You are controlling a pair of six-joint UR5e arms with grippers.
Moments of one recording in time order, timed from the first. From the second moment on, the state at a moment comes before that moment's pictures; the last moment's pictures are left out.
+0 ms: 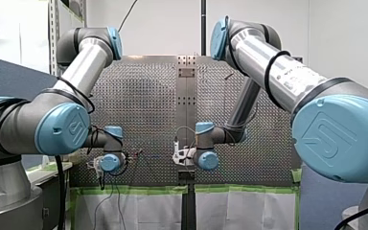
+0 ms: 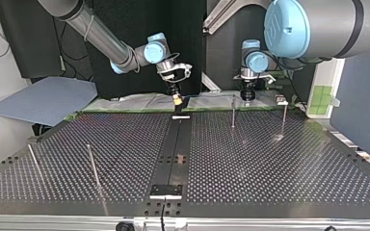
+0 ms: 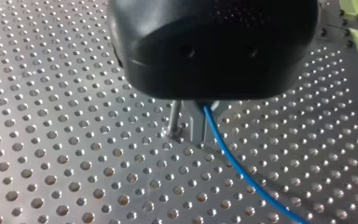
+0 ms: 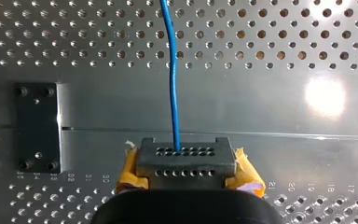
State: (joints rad) left arm -0.03 -2.37 -2.02 -2.01 -1.64 -1.80; right arm 2.28 -0.63 1.53 -0.84 1.58 1.57
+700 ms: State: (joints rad) left arm 0.00 -2.37 -1.95 -2.07 -1.62 -1.81; right arm 2.24 -0.63 1.49 -0.83 1.58 1.58
